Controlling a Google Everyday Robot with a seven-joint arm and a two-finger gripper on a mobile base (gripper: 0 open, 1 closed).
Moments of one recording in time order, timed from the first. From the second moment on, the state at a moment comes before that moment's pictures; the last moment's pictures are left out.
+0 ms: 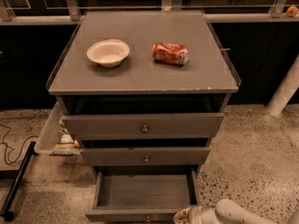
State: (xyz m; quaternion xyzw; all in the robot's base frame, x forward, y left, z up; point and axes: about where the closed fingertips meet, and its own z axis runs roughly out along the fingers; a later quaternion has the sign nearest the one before) arm 0.408 -0.160 0.177 -0.60 0.69 0.24 0.33
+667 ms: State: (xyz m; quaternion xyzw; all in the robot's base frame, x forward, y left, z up) arm 0.408 -0.160 0.177 -0.60 0.69 0.24 0.33
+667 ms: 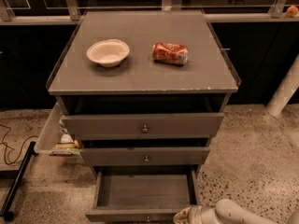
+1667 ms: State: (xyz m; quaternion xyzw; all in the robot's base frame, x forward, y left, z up) arm 0.412 -0.155 0.176 -0.61 0.68 0.24 0.33
